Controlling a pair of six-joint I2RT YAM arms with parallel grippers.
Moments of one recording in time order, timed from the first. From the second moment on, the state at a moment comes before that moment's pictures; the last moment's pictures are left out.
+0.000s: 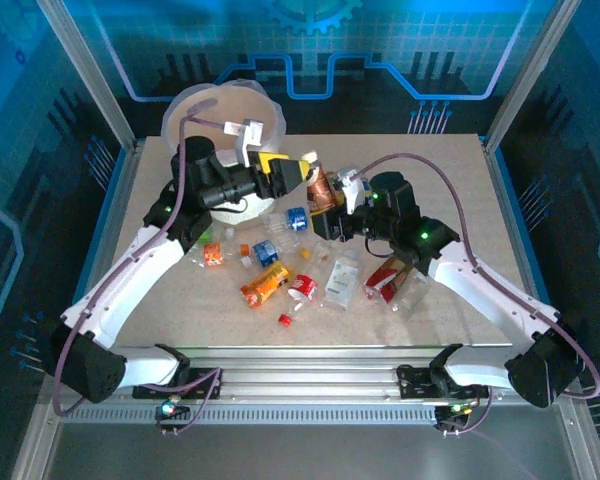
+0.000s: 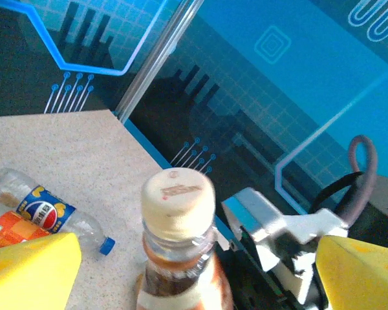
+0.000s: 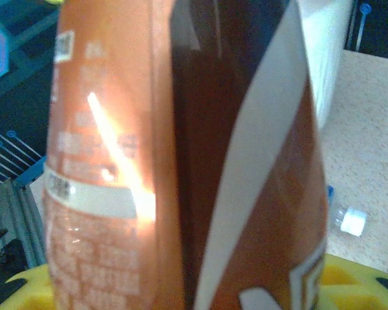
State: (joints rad) left arm -0.41 1.31 1.27 -0.06 0.60 -0.58; right arm 0.62 1.25 1.11 -0.29 -0.33 0.18
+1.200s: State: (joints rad) left arm -0.37 1.41 1.44 -0.12 0.50 -0.44; right arm 0.65 1.16 1.14 -0.41 -0.21 0.18
